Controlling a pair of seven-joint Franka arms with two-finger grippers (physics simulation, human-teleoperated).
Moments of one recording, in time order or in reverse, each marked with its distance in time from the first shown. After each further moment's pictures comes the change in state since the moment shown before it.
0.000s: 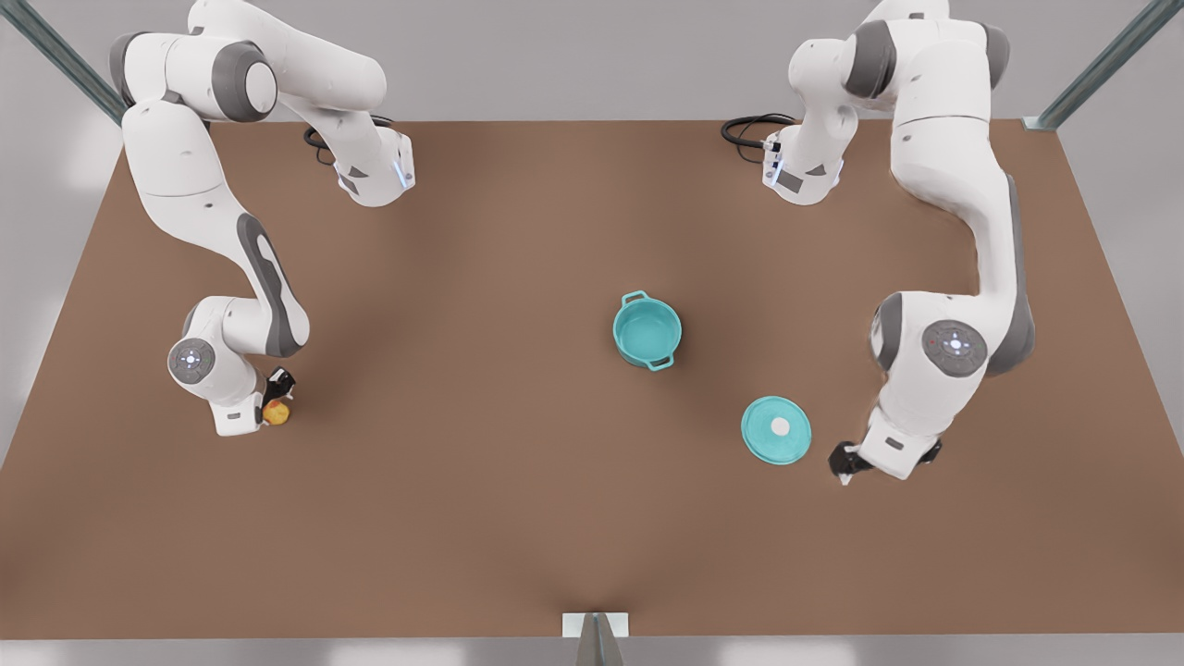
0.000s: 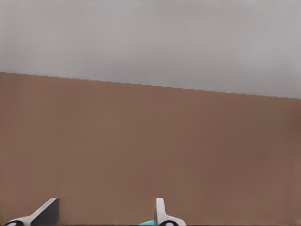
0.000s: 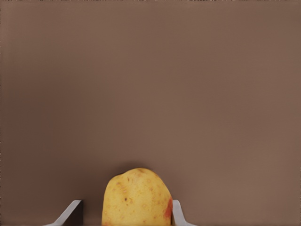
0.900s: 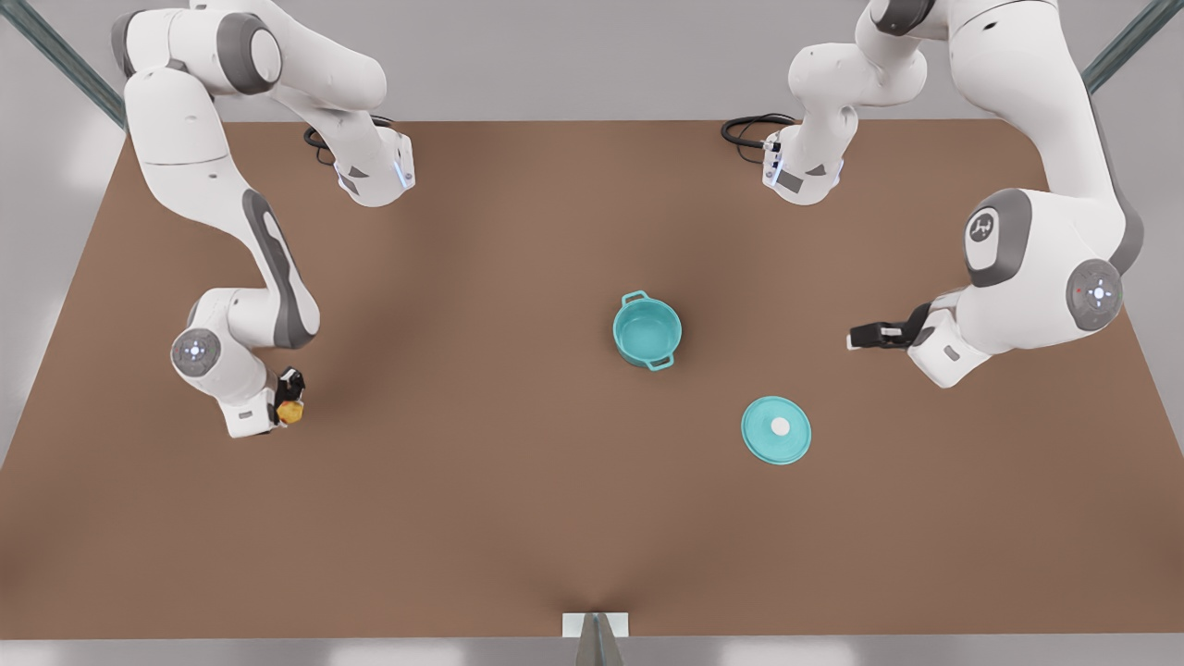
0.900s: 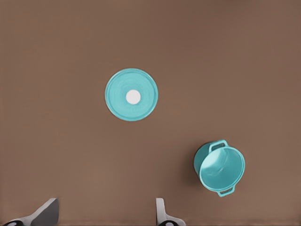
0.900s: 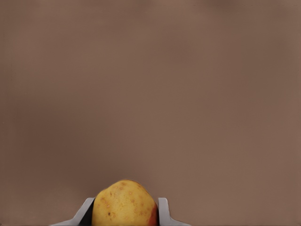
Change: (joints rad) left arm 0.189 -0.210 -0.161 -0.082 -0.215 -0.629 0.189; right arm 0.009 -0.117 0.104 0.009 0.042 -0.090 -0.038
